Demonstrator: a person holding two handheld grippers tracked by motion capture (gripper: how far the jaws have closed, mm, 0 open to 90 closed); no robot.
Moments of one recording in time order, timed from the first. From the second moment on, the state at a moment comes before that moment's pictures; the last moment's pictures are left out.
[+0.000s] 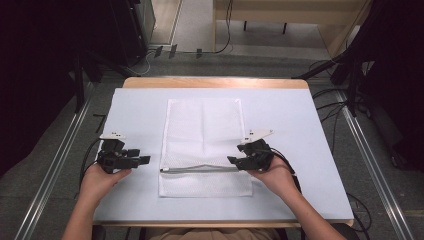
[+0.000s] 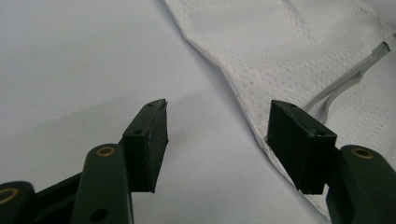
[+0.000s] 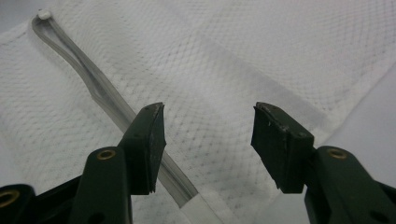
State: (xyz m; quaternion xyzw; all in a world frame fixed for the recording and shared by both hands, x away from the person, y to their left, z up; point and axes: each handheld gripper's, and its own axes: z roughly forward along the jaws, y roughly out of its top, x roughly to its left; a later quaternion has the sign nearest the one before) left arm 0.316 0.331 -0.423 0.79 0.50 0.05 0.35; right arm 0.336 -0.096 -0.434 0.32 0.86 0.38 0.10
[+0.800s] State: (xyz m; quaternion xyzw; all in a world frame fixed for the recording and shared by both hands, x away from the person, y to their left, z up) left arm 0.315 0.332 -0.425 0.79 0.50 0.05 0.35; right arm 0.337 -0.041 -0.427 0.27 0.88 0.39 0.06
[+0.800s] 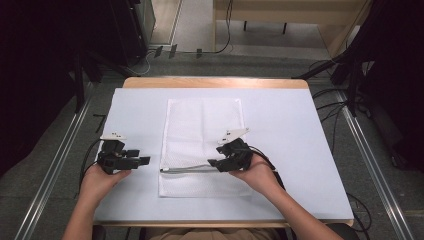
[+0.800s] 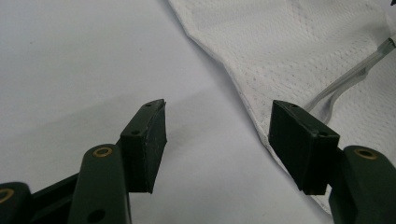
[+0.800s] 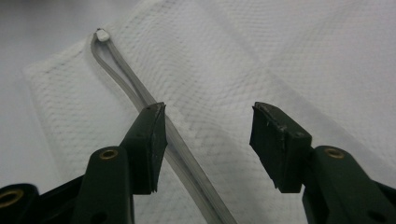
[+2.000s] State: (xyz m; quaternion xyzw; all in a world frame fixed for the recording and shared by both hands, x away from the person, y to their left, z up) left arm 0.315 0.331 -0.426 0.80 0.49 0.05 0.35; right arm 0.337 0.042 -0.428 0.23 0.89 0.39 0.00
